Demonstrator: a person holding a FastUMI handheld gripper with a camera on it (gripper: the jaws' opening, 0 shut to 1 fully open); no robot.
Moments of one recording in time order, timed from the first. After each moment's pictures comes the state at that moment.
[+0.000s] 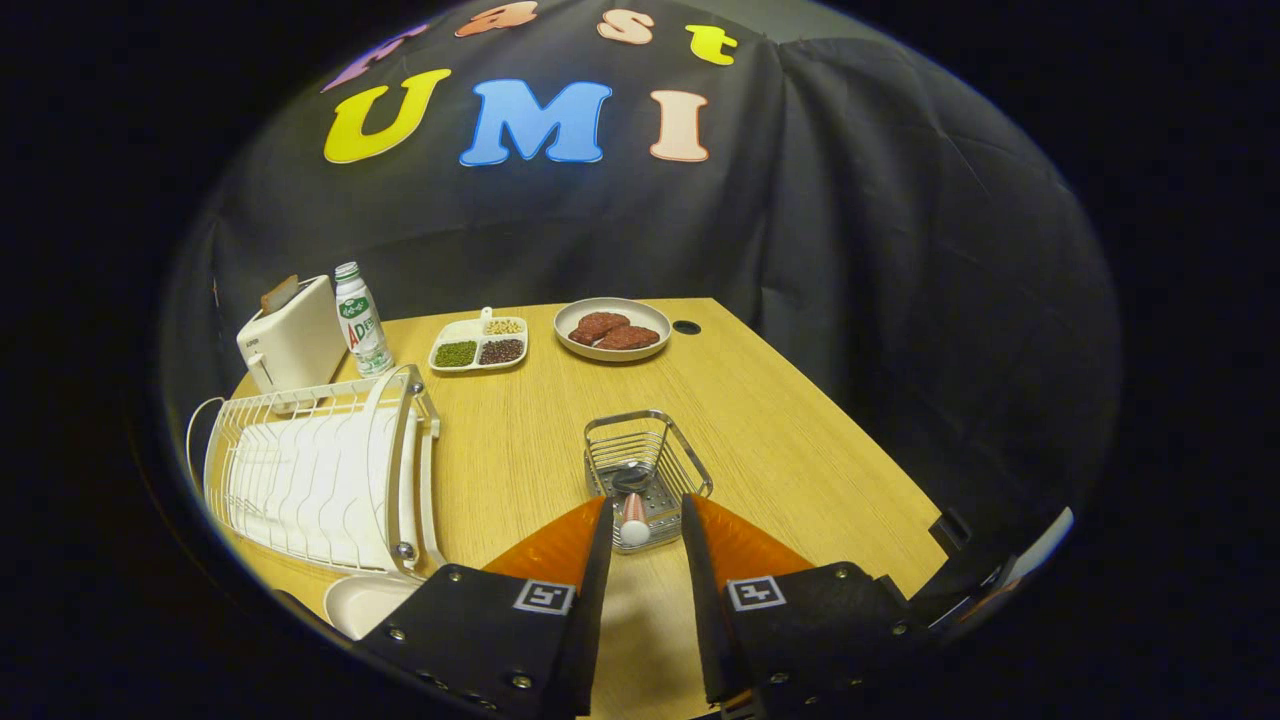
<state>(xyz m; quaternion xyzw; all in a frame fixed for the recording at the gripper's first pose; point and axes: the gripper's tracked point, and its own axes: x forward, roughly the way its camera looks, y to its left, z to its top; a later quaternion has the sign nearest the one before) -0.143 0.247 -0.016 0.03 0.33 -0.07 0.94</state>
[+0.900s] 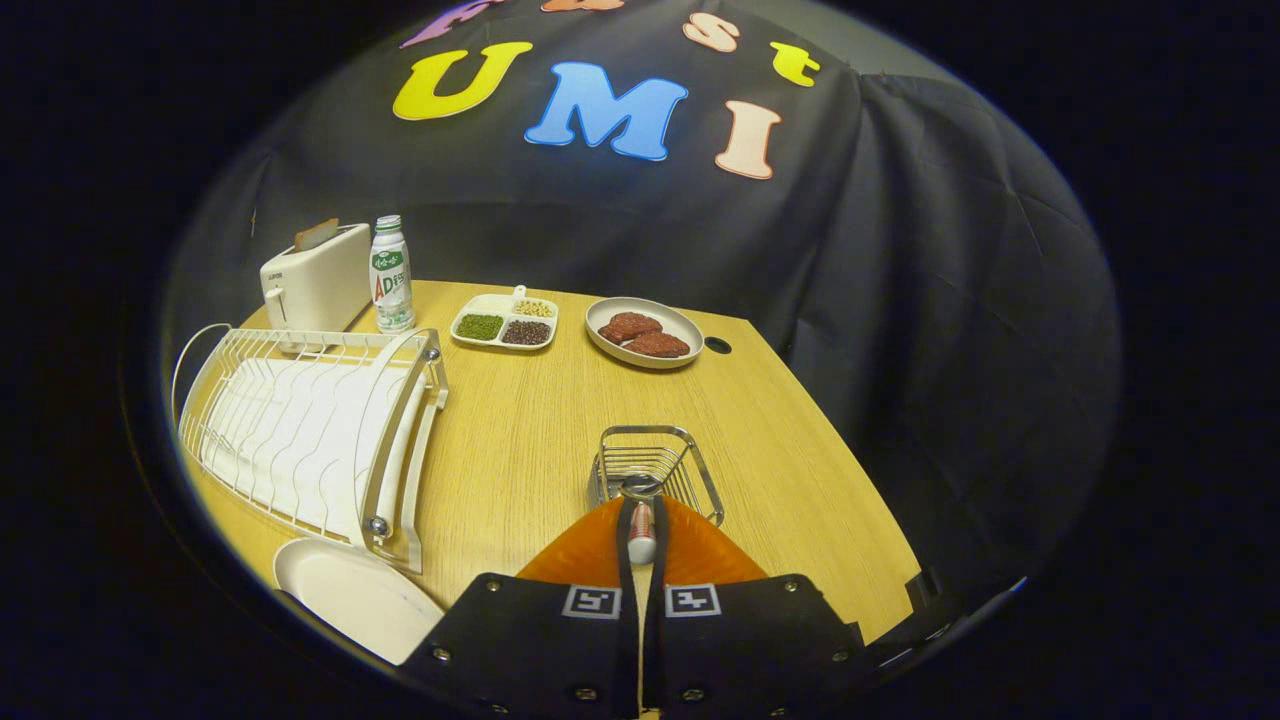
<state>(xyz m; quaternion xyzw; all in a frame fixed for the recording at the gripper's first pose) -0.128 0.246 -0.010 -0.06 0.31 -0.01 0.95</state>
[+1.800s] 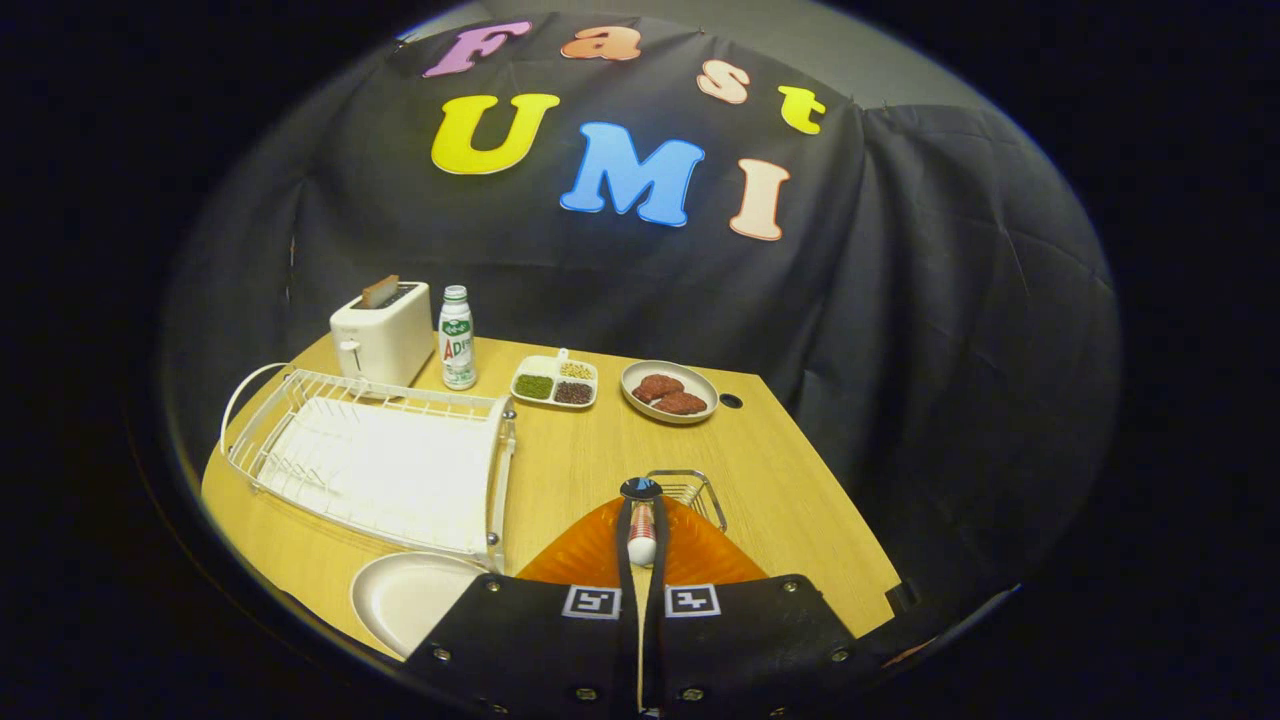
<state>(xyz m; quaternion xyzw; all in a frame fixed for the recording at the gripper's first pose) -0.192 0.296 0.094 -0.05 0.24 0.04 0.97</state>
